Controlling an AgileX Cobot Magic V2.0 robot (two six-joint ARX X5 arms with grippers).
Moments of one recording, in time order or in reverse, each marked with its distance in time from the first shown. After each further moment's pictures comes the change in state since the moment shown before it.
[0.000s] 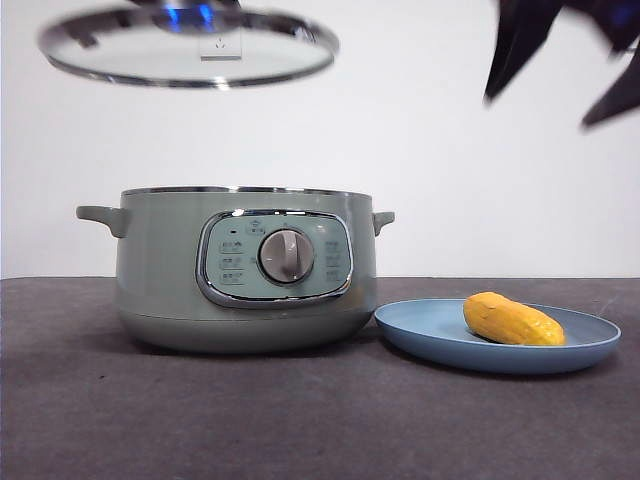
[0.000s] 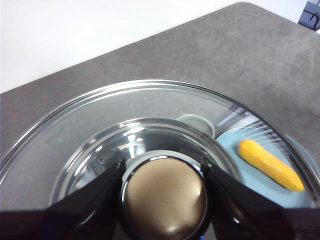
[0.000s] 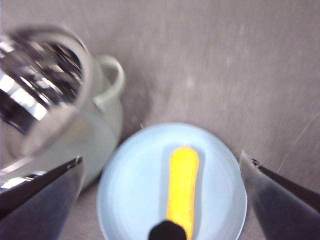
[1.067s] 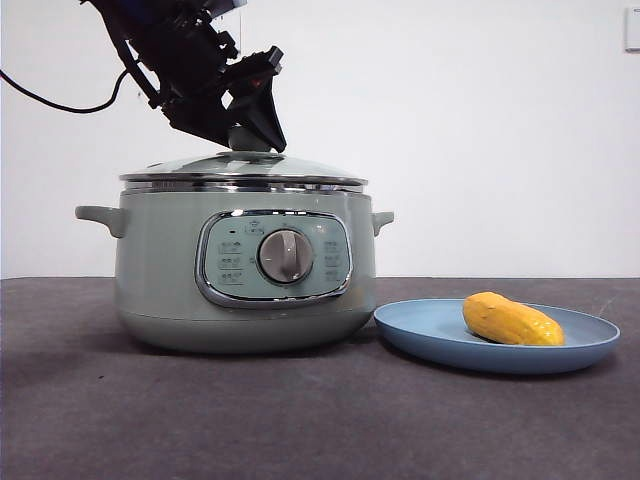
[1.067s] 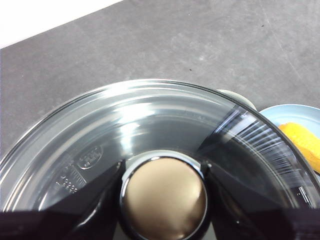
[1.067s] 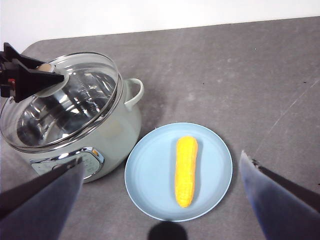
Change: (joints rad) left arm 0.006 0.309 -0.001 0.215 0.008 0.028; right arm 0.000 -0.454 0.000 -0.319 0.000 0.048
